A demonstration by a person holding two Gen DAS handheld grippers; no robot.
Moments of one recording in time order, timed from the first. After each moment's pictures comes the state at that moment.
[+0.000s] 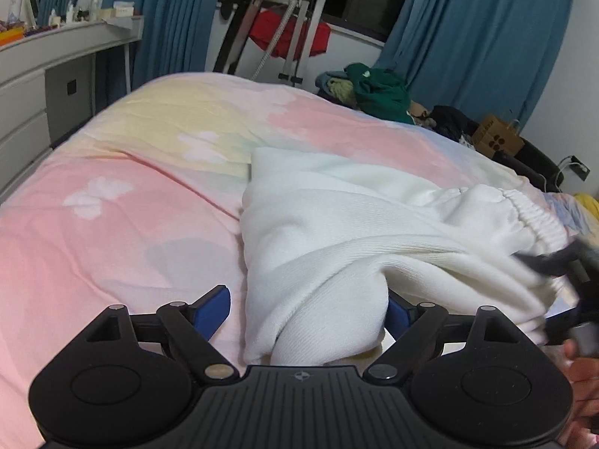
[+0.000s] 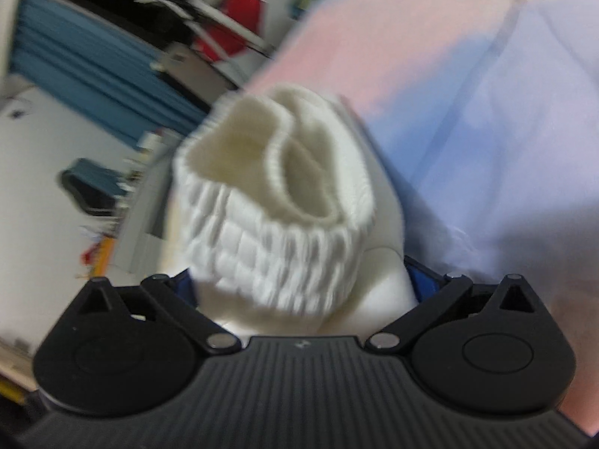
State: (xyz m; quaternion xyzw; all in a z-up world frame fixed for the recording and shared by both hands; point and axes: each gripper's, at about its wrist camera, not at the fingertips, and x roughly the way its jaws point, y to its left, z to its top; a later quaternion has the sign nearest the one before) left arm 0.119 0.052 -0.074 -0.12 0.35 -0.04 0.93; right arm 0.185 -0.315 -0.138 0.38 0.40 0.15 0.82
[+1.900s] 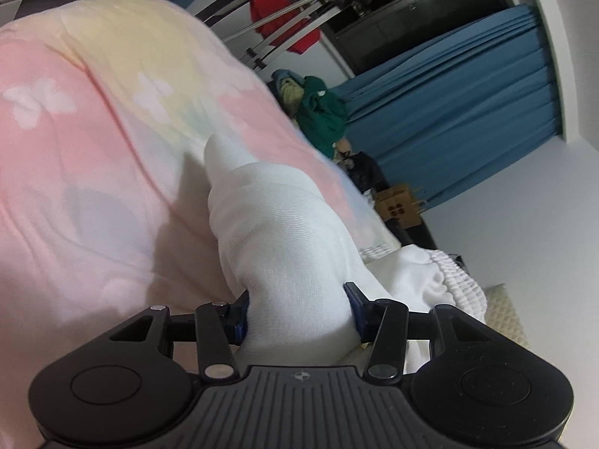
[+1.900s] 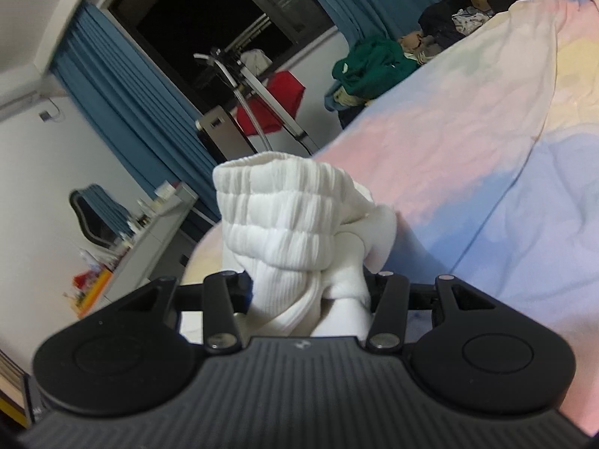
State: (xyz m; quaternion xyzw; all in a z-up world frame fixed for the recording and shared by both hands) left arm 0.122 0.095 -0.055 -0.40 0.32 -0.17 0.84; right arm 0.135 -0.304 -0.054 0.33 0.24 0.13 0.90
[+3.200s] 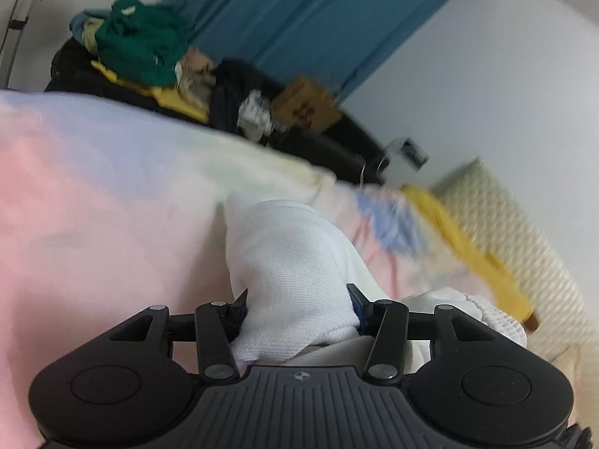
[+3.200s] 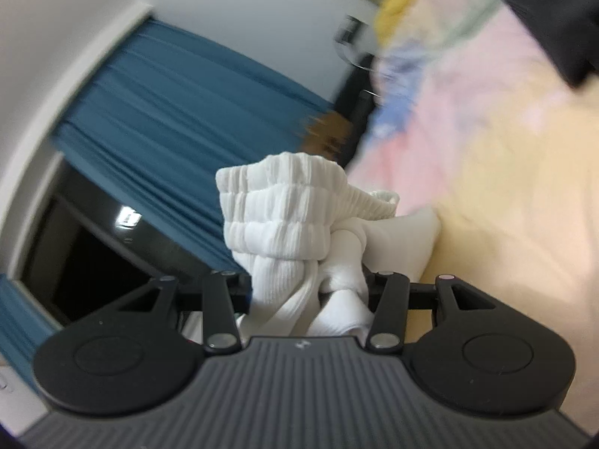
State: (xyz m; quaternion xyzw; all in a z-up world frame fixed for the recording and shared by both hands) left arm 0.443 -0.374 -0.086 -0.19 0.36 -0.36 0.84; right arm 0.217 -0.611 -0.145 0.52 -0.02 -0.15 0.84
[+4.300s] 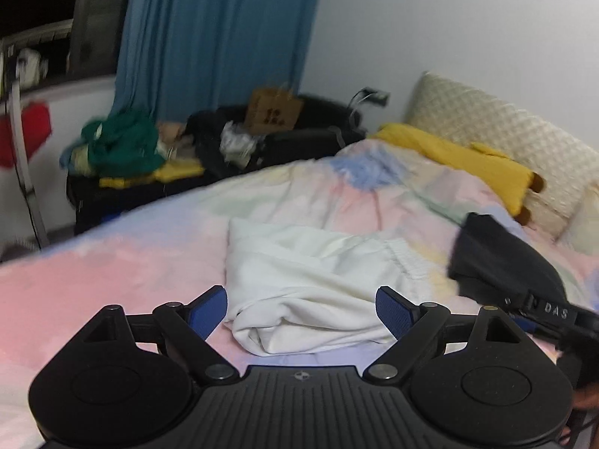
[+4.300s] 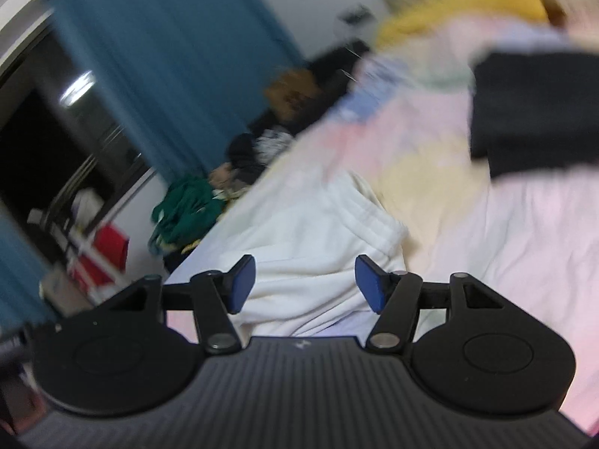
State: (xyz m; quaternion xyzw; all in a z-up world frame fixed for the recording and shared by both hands) left arm 0.203 -0.256 0.097 0.05 0.27 -0.37 0.89; right arm 0.080 -0.501 -0.016 0.33 0.15 -0.20 0.91
